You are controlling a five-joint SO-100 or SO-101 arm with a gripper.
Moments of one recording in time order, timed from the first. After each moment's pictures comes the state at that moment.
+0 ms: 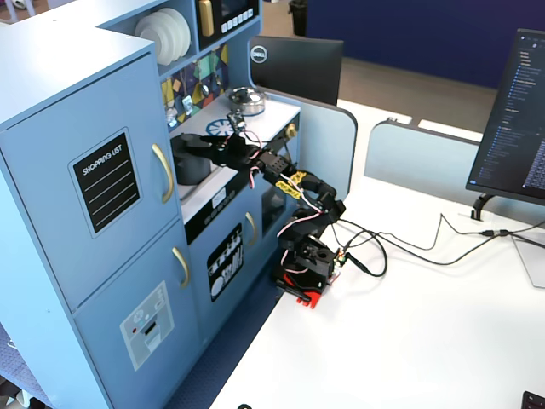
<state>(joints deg) 2.5 136.8 119.3 12.1 -91.3</state>
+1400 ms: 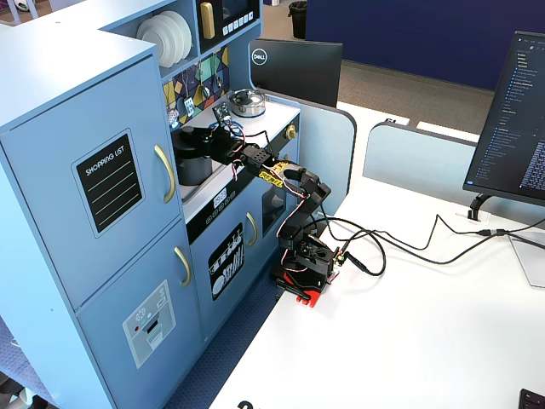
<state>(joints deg) 2.7 118.6 105.0 2.5 -89.8</state>
